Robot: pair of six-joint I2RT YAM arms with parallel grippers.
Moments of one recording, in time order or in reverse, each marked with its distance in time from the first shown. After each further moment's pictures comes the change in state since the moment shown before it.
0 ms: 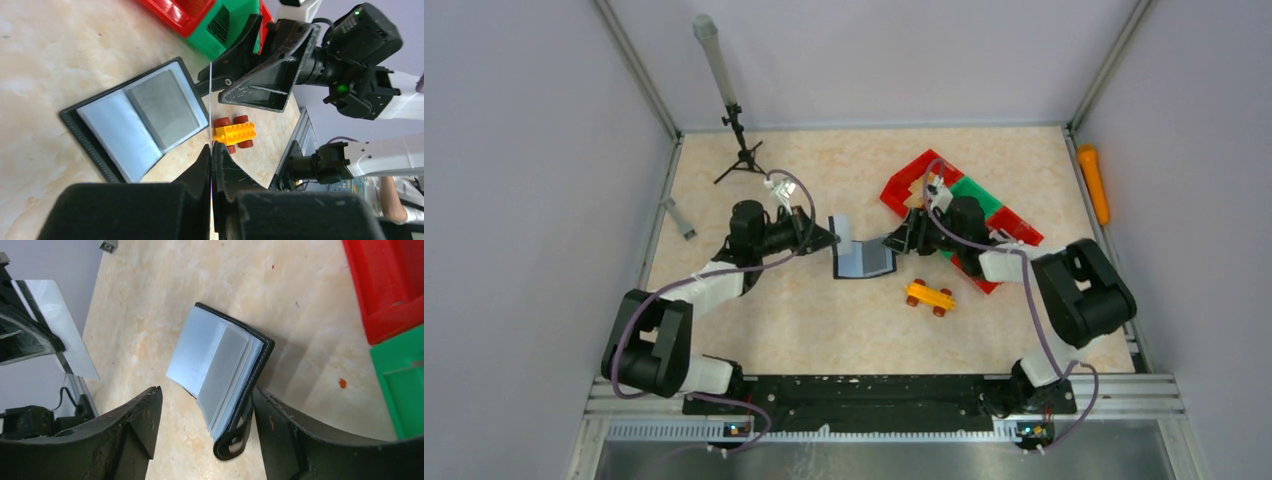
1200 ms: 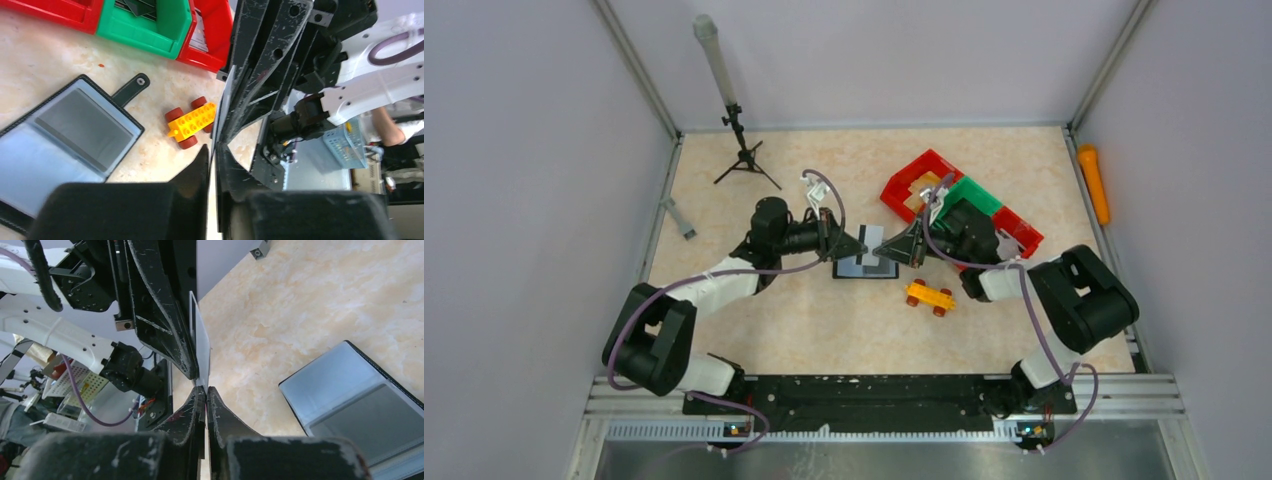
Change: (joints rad) left arm -0.188 0.033 0.082 0.035 0.106 0.078; right arm 0.055 -0.077 -0.178 0.637 -0.287 0.146
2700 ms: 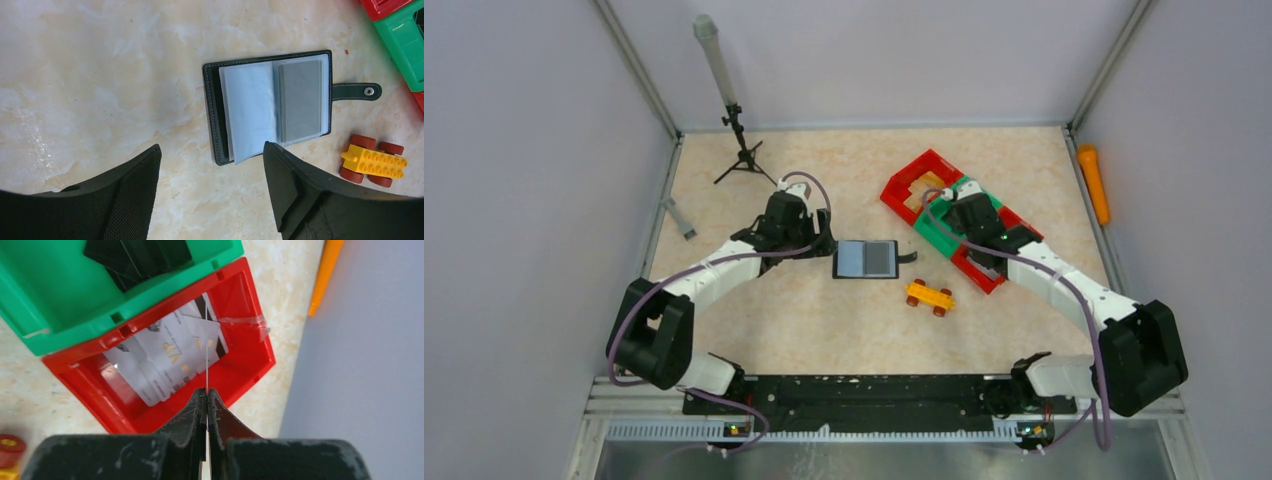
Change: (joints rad) left arm -0.001 0.033 0.176 -0.705 -0.777 0.143; right arm 0.009 -0.339 0.342 -1.670 1.471 -0.925
